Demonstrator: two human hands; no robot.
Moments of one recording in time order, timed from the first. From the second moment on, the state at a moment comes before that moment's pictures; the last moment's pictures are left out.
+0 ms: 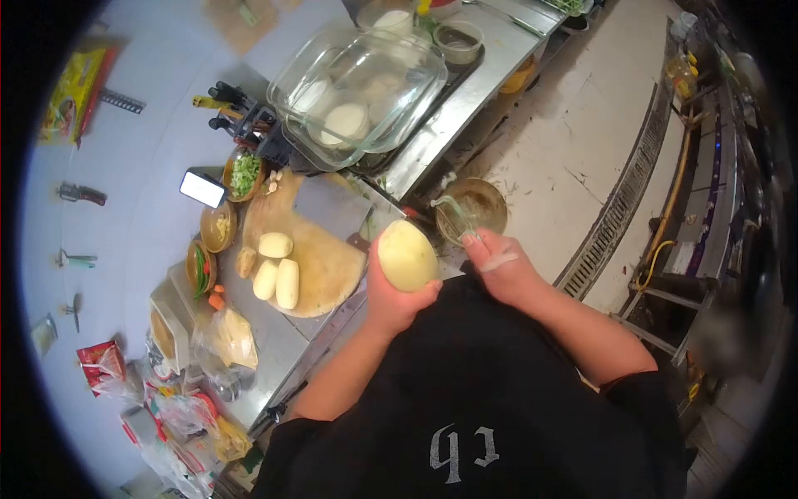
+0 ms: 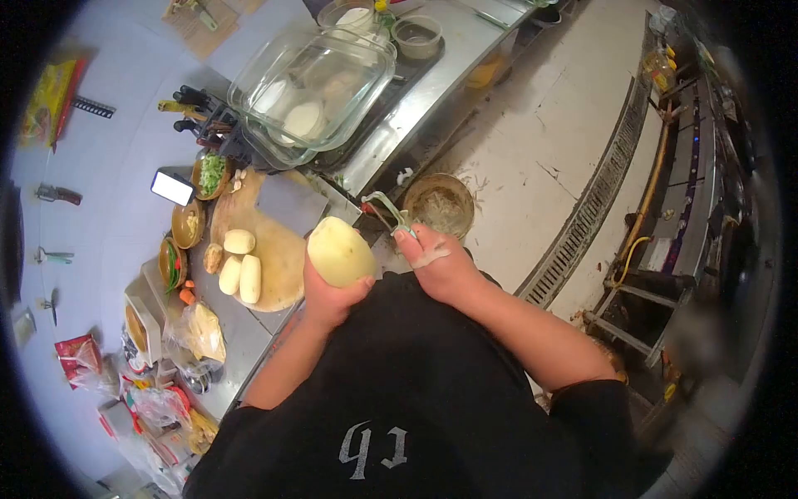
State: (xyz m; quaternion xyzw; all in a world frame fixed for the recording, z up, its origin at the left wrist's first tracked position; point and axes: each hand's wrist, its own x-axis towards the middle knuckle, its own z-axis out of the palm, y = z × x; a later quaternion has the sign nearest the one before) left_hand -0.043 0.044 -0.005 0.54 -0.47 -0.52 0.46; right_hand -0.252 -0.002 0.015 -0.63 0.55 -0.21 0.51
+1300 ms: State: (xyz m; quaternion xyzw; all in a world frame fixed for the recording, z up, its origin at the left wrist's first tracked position) left_hand -0.053 0.046 0.002 0.48 -0.41 -0.62 0.47; right_hand -0.257 -0.001 -0.007 -0.66 0.55 -0.18 0.48
